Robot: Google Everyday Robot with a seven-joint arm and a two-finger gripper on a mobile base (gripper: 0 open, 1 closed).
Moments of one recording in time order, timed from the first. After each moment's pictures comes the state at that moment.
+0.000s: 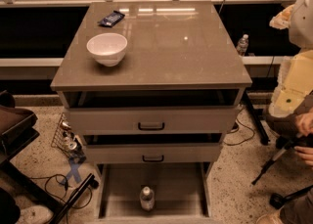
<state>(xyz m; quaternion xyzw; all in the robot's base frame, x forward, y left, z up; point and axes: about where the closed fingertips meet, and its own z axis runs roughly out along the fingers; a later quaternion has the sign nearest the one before) 0.438 -0.214 0.986 -0.60 0.78 -0.05 0.17</state>
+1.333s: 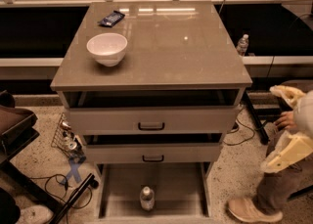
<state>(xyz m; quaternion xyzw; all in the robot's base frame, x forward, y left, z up) 0.415 -0.249 0.845 -0.56 0.76 0.08 0.31</state>
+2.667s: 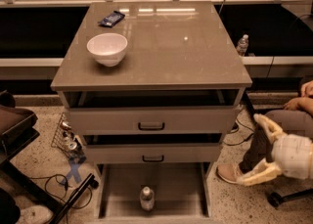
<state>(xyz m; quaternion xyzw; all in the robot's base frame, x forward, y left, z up) 0.441 -0.246 0.727 -0.49 0.68 0.19 0.51</state>
